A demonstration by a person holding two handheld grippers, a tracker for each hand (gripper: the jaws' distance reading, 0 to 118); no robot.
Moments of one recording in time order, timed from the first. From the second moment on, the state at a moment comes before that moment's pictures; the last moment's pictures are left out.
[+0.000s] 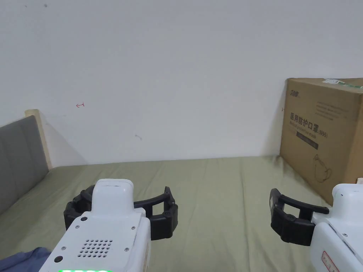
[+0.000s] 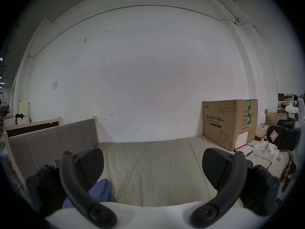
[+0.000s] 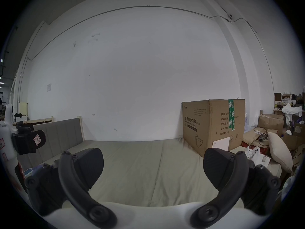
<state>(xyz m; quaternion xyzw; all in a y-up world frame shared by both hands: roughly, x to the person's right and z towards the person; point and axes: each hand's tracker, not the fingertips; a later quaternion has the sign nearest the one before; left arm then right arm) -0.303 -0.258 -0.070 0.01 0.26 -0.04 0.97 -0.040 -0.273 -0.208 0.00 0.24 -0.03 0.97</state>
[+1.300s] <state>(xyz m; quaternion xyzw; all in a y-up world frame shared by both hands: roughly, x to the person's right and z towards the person) -0.529 -0.286 0.081 -0.19 0.43 0.08 0.88 -0.192 -0.287 -0.165 -0.06 0.42 0.05 0.90</state>
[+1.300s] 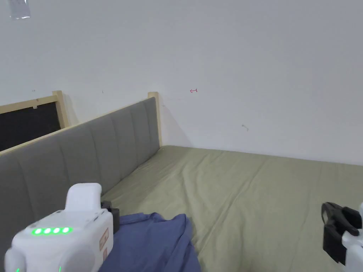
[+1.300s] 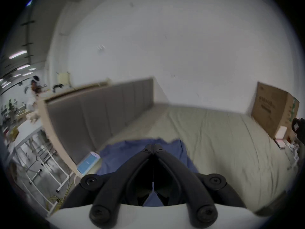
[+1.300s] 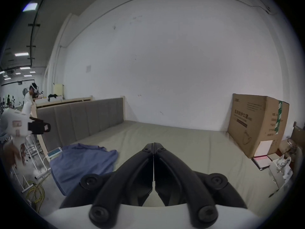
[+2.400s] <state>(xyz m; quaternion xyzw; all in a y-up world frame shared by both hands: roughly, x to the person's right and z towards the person) -0.610 -0.483 0.007 -0.46 0.41 0.11 0.78 -0.164 -0.303 -0.181 -0.16 0.41 0.09 0.89</state>
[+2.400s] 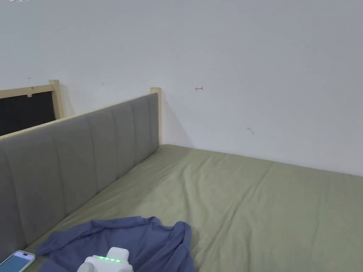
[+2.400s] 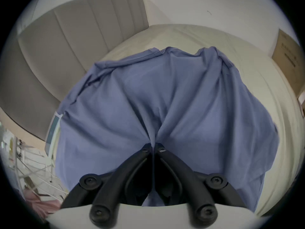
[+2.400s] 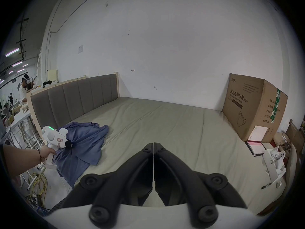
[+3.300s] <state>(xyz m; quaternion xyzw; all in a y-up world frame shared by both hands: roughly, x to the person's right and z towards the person) -0.450 -0.146 -0.082 -0.13 0.10 0.05 0.98 -0.090 -0.251 -0.216 -0.08 0.37 -0.03 0.92</state>
